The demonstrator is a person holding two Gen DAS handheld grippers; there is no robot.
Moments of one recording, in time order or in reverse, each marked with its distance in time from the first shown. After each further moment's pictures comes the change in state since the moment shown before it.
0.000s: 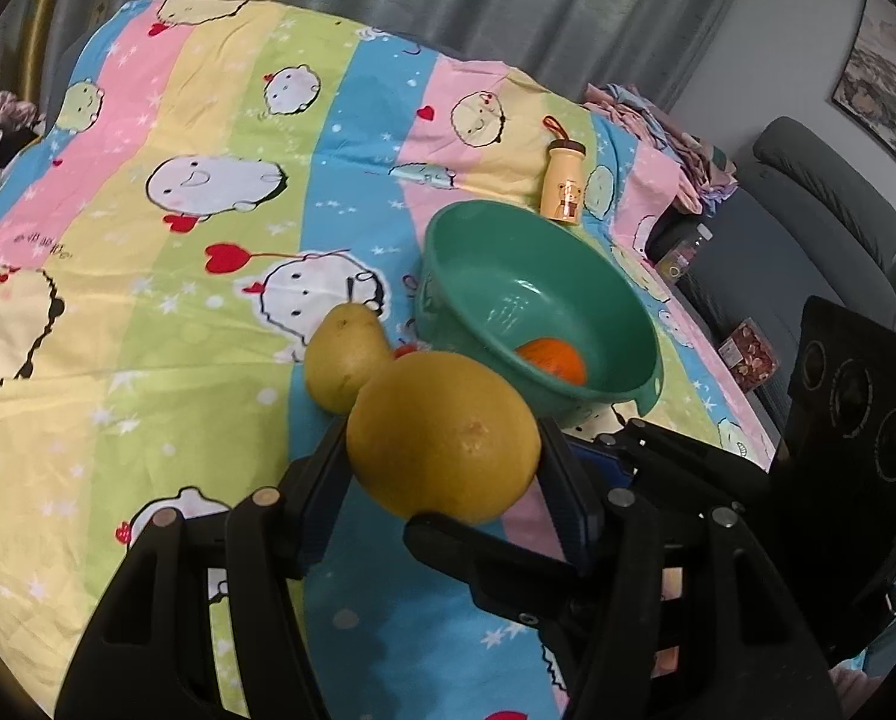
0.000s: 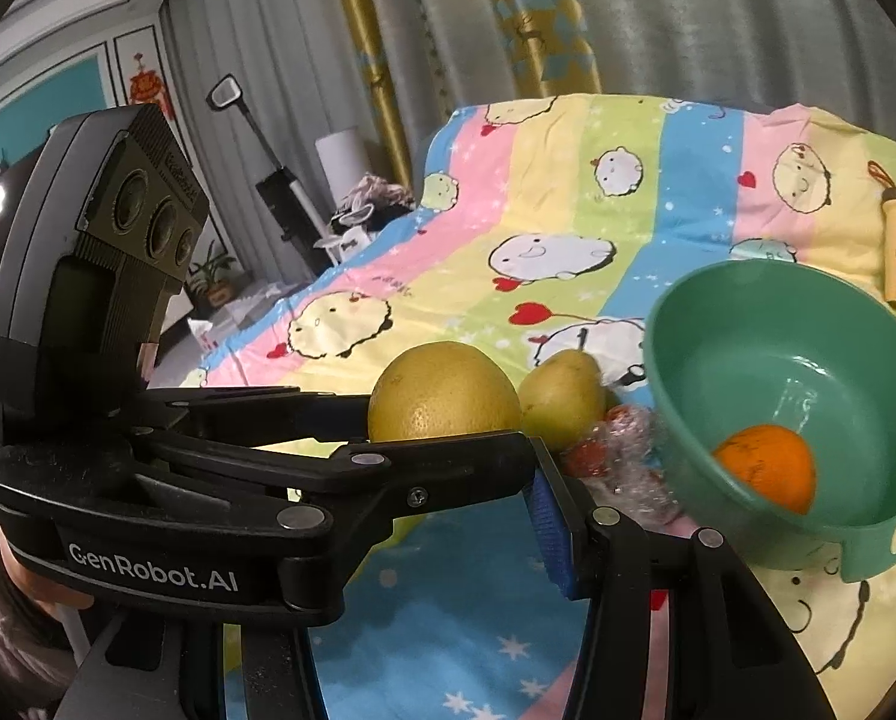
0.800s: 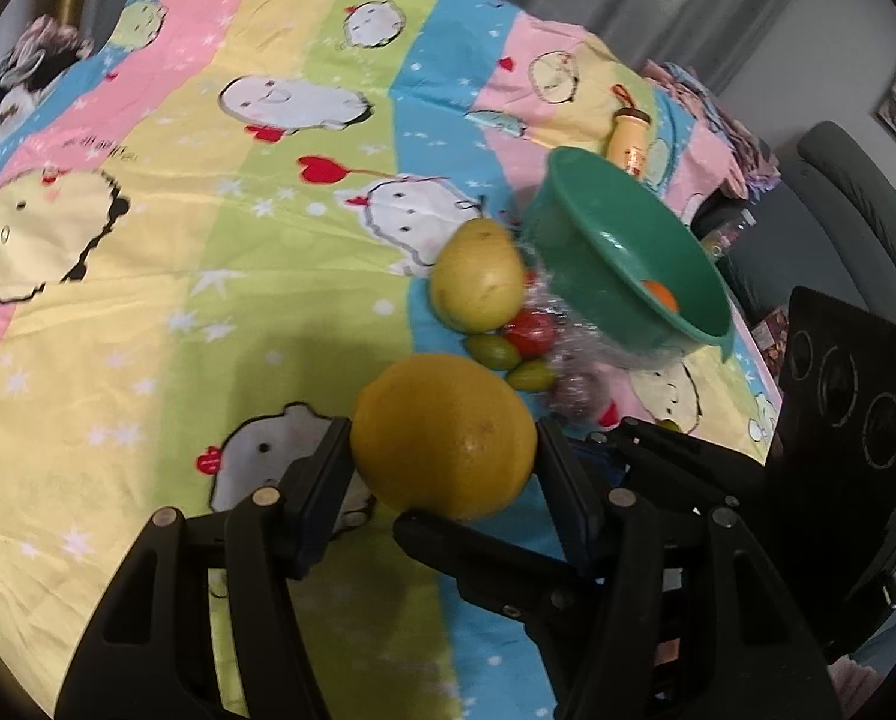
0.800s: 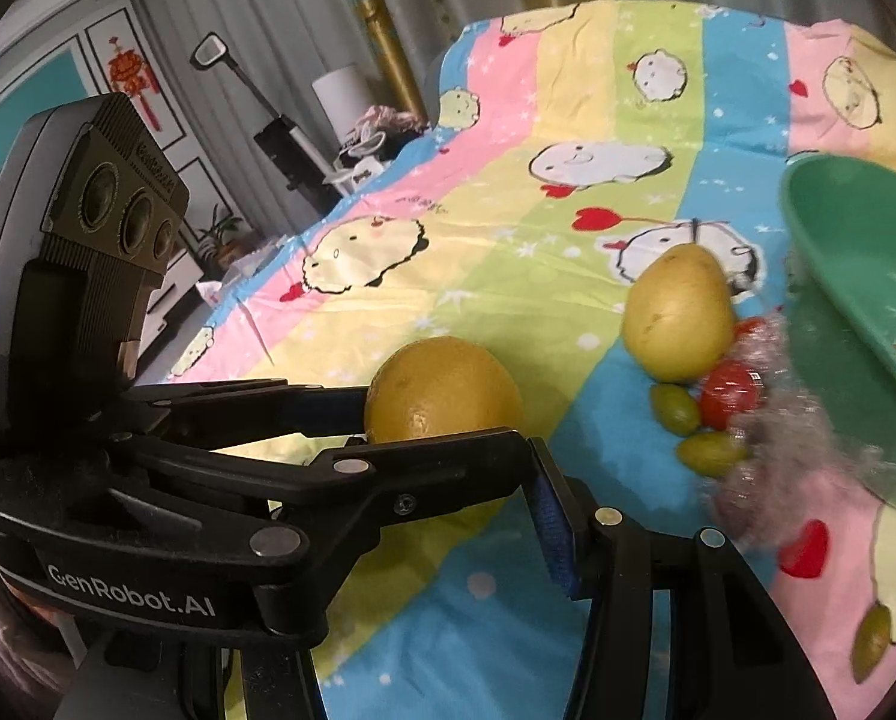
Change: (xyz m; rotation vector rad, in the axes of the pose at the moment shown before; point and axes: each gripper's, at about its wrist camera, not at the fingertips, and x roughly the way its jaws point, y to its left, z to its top) left arm -0.007 0.060 -0.027 -0.080 0.109 0.040; right arm 0.060 0.031 -0.015 0.074 0.154 0.050
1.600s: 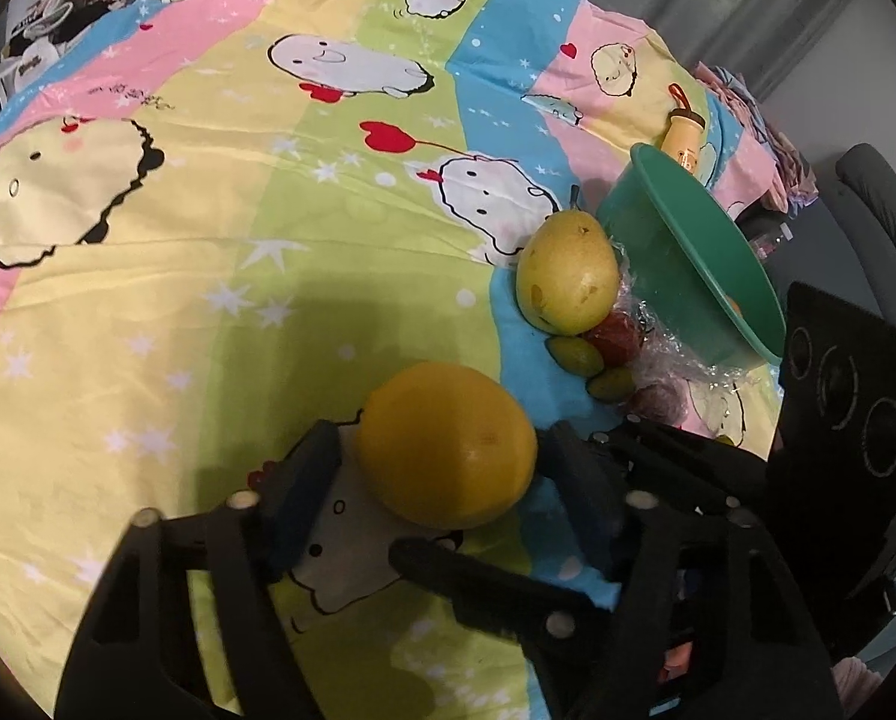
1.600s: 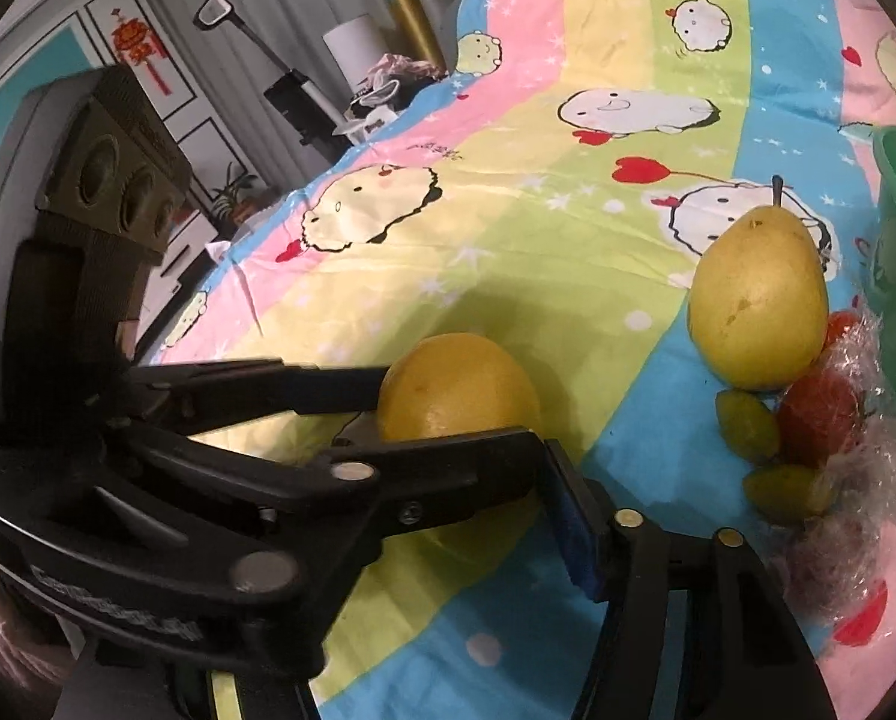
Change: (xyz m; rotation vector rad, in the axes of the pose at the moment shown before) left arm 0.018 0.039 0.000 -0.094 0.062 0.039; right arm 0.047 -0.003 0.009 -0.013 0.128 0.061
